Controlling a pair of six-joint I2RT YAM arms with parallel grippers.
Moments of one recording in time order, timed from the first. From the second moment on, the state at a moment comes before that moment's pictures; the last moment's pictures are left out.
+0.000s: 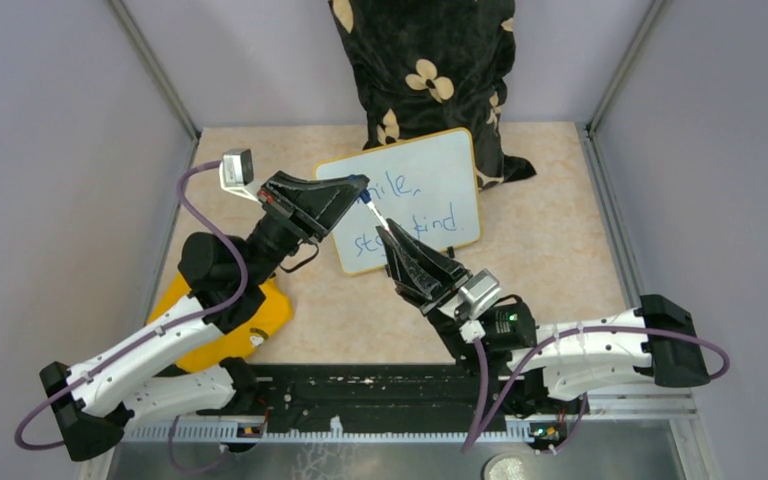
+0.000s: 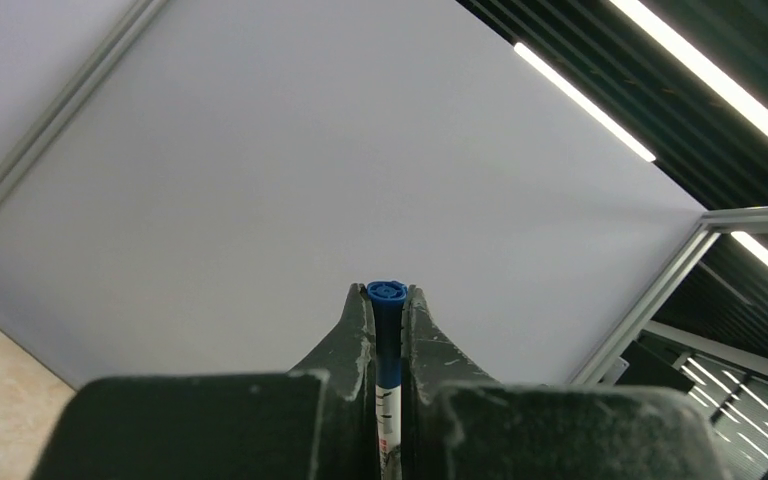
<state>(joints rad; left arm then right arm) -0.92 0.93 0.93 0.67 0.03 -0.93 1.50 1.13 0.71 1.41 0.48 -0.68</state>
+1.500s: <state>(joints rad) -0.91 0.52 0.69 -0.02 -0.51 -0.46 1.02 0.94 0.47 0.33 0.12 0.36</state>
